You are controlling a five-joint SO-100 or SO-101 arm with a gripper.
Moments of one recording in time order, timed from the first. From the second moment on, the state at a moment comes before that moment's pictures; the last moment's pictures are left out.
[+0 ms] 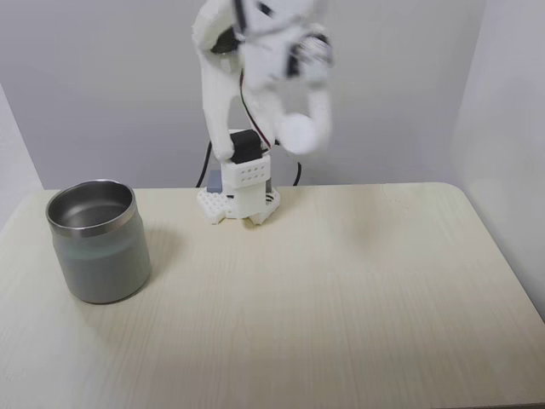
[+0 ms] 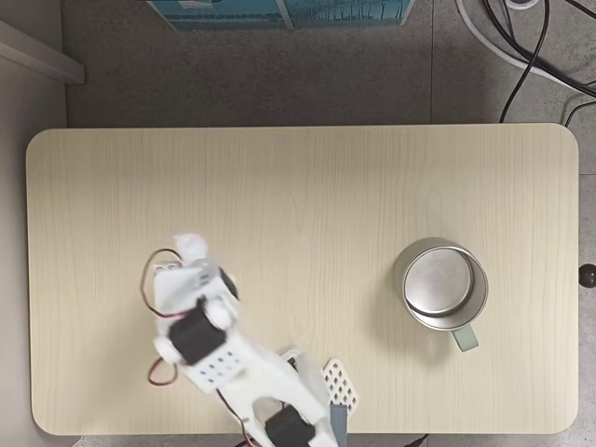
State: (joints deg) arm -23.1 59.3 101.3 102.1 -51.9
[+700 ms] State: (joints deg) arm 38.5 58.2 98.1 88.9 -36.6
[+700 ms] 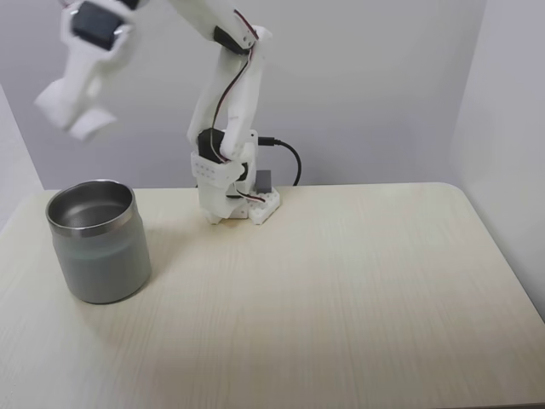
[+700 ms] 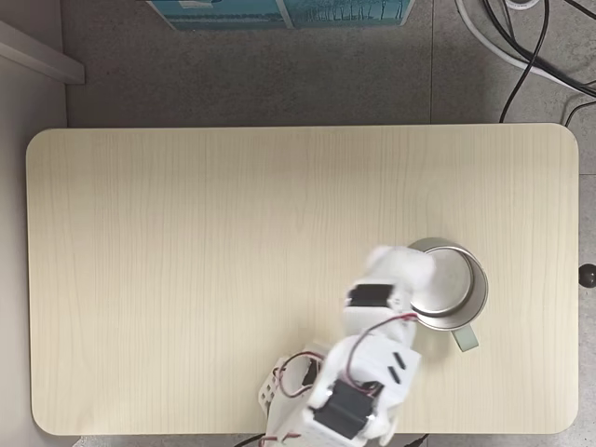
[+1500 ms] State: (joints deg) arm 49.8 49.7 59.3 62.8 -41.6
